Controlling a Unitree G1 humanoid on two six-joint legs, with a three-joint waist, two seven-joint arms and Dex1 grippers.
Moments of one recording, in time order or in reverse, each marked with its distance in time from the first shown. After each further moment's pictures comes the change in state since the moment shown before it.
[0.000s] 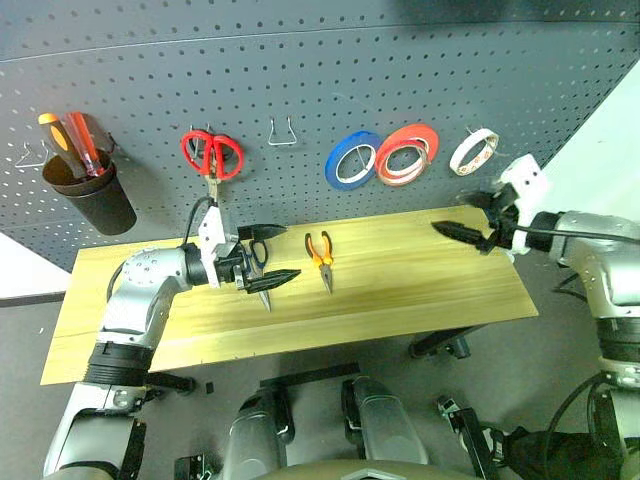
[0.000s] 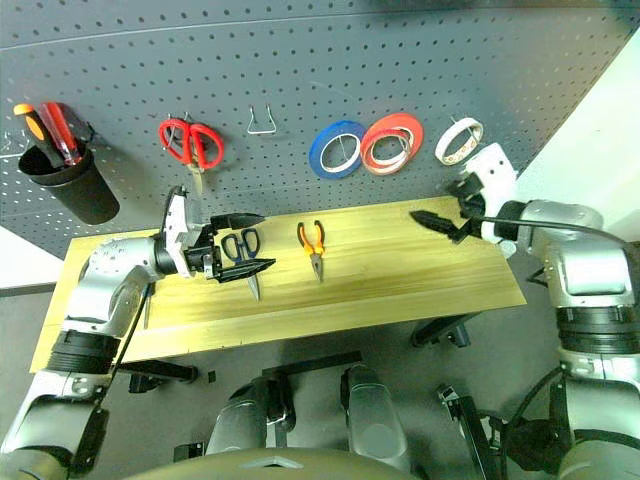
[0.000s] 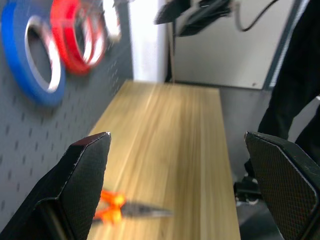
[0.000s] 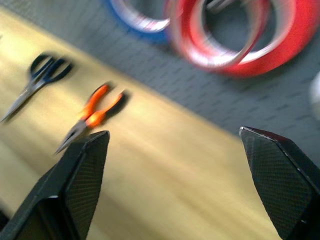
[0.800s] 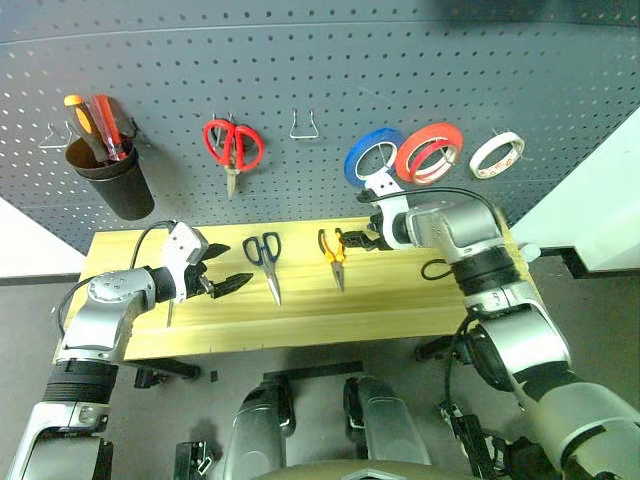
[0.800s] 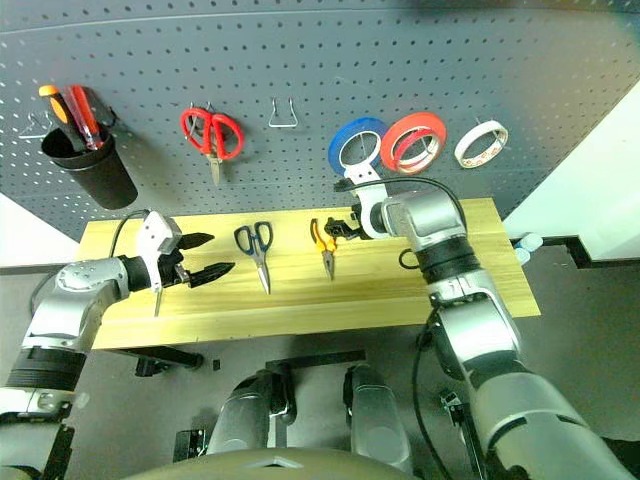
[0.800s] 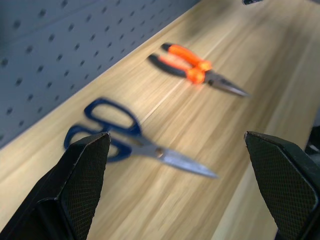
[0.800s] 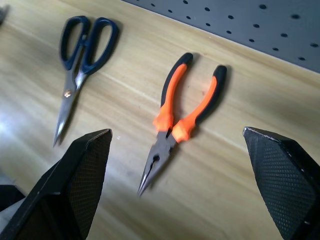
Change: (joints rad) left arm 0.064 0.111 0.055 0.095 0.097 0.154 0.229; right arm -0.474 0.502 0.242 0.539 -0.121 0.335 -0.331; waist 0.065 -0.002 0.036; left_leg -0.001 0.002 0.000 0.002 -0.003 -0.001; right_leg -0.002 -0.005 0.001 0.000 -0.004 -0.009
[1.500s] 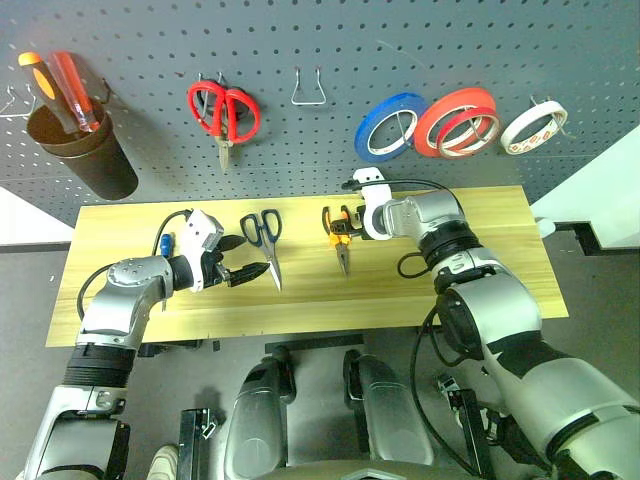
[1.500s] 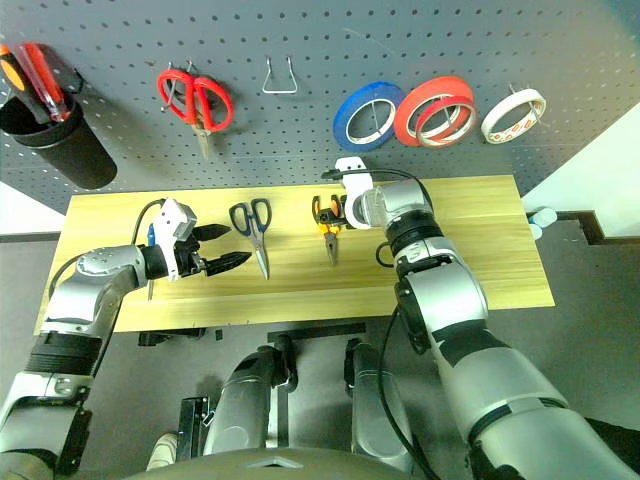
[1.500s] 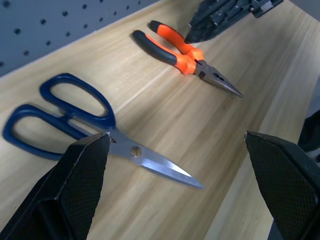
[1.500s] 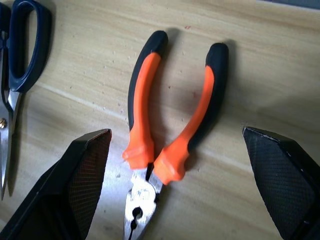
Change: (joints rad) left arm -0.079 -0.054 -0.030 -0.036 -0.033 0.125 -0.026; right arm -0.212 0.147 -0.146 0.496 -0.071 -0.239 -0.153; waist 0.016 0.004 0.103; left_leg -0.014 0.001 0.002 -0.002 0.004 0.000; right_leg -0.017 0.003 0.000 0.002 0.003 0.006
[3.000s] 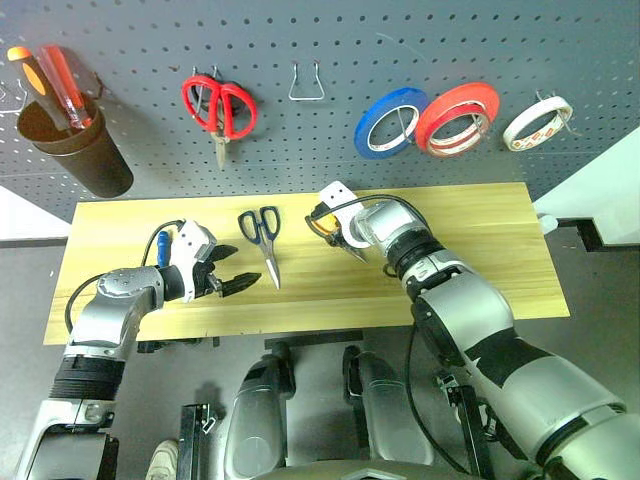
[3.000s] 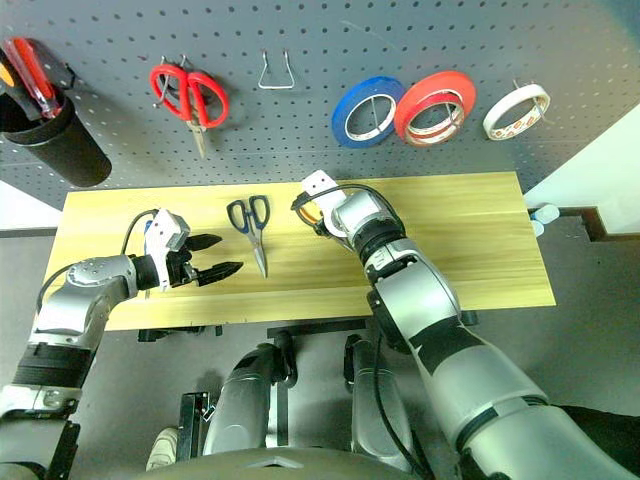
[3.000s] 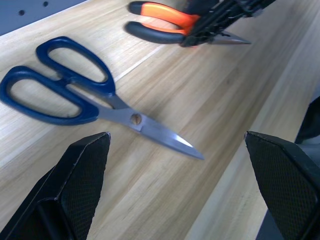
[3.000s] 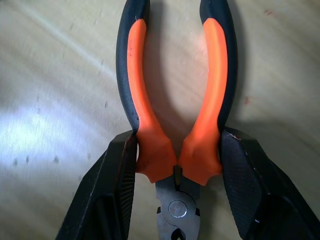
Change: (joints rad) left arm 0.060 0.035 0.015 0.002 0.009 -0.033 0.019; right arm -0.021 0.066 0.220 0.040 -0.287 -0.078 0.126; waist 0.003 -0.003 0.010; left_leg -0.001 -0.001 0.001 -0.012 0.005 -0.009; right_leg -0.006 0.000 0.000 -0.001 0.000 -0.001
